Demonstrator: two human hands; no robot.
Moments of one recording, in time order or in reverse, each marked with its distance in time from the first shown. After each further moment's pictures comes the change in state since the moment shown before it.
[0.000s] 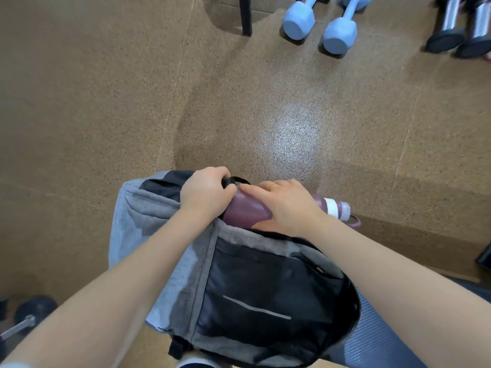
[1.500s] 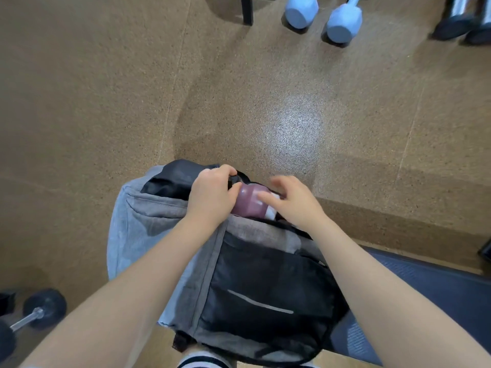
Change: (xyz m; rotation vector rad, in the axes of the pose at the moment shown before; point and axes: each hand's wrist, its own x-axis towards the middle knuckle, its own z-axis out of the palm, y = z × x) left_hand -0.012 -0.004 0.014 -0.016 0.103 0.107; right_hand -0.001 0.002 0.027 0.695 0.050 0.491
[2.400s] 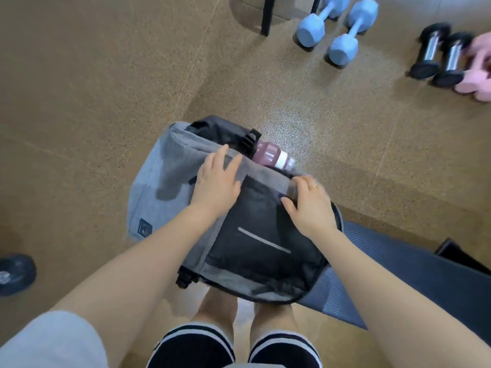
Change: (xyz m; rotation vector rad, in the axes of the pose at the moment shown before) left_hand -0.101 -0.050 0.011 0.127 0.052 0.125; right_hand -0.112 0.003 0.042 -0.506 0.265 -0.070
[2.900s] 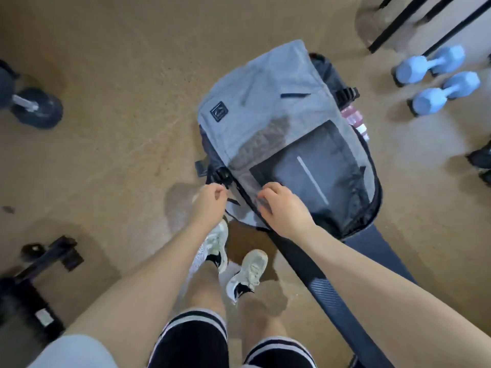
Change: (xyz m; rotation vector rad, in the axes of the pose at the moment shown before) left_hand -0.251 -0.013 0.111 -0.794 0.131 -0.858; right_hand -0.134 -0.069 0.085 -0.332 -0.369 -0.684
